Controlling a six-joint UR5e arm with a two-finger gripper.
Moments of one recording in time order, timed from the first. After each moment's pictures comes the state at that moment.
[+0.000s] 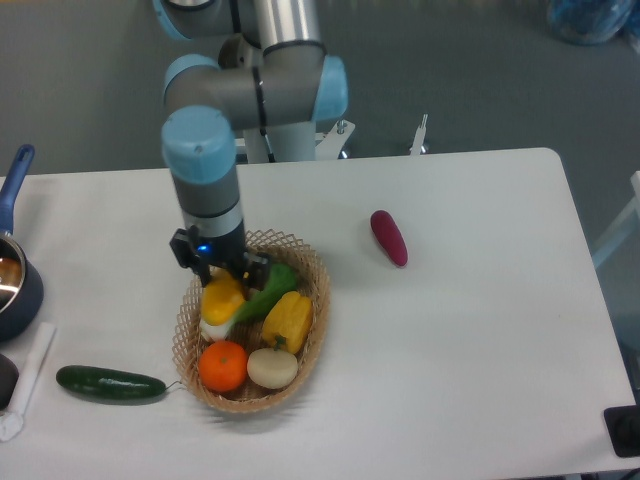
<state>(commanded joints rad) 2.30 -1.78 -1.70 -0.93 1.54 0.50</state>
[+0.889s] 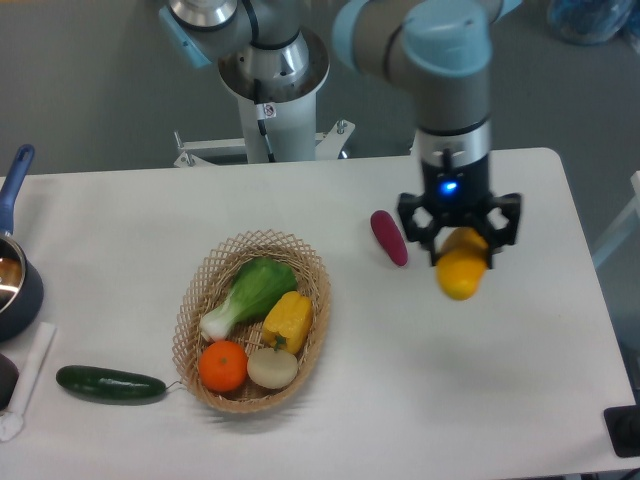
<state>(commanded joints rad) 2.74 -1.79 -1.60 -0.93 1.52 1.05</state>
